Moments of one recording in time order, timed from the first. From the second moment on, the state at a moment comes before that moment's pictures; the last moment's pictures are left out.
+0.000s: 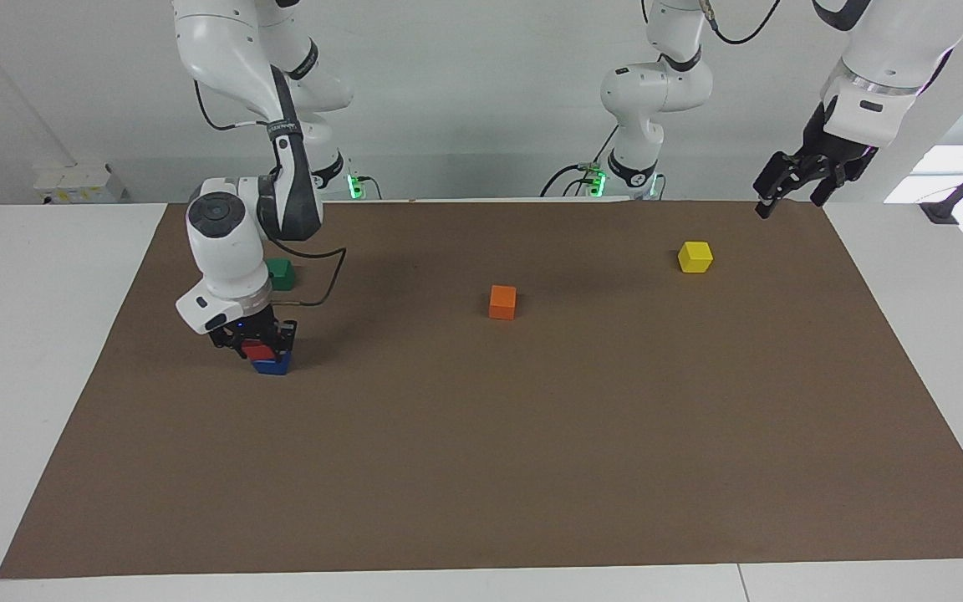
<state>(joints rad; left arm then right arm) 0.05 -0.05 -0.09 -1.56 0.00 1.53 -0.21 0.04 0.18 -0.02 -2.11 -0.20 2.35 0.19</state>
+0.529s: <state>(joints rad) 0.04 -0.04 -0.09 -1.56 0.00 1.52 -0.20 0.04 0.18 -0.02 -2.11 -0.20 2.35 0.21</state>
